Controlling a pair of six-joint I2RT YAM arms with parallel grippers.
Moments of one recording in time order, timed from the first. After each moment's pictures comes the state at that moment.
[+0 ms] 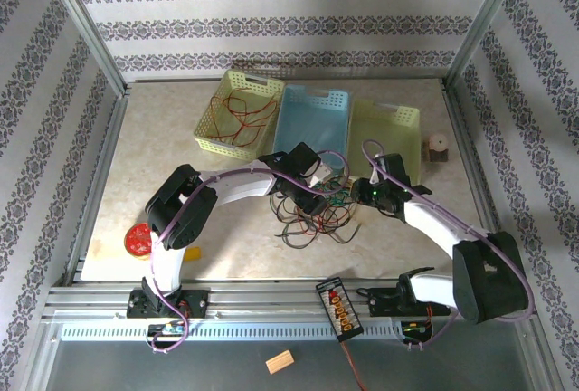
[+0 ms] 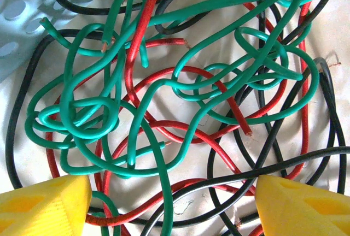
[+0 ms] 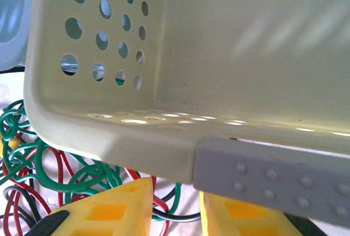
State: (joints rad) left arm -0.78 1.99 1.36 -0.46 0.21 0.01; right arm 0.23 1.27 0.58 -0.27 -0.18 0.49
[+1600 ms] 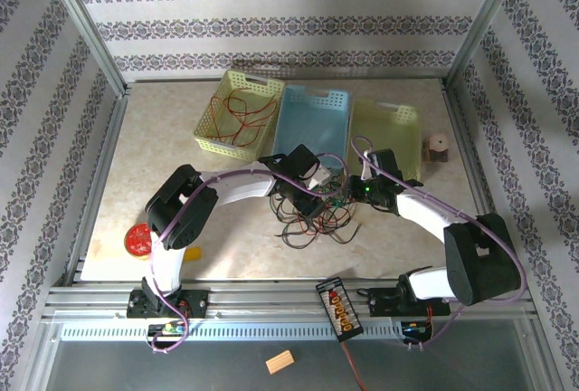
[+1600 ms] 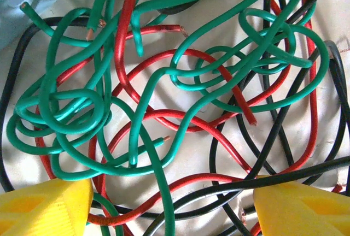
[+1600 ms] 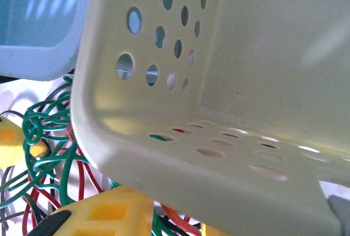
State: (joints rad) left arm -0.79 1.99 1.35 -0.47 0.21 0.02; right arm 0.27 1.38 0.62 -0.20 -0.25 0.45
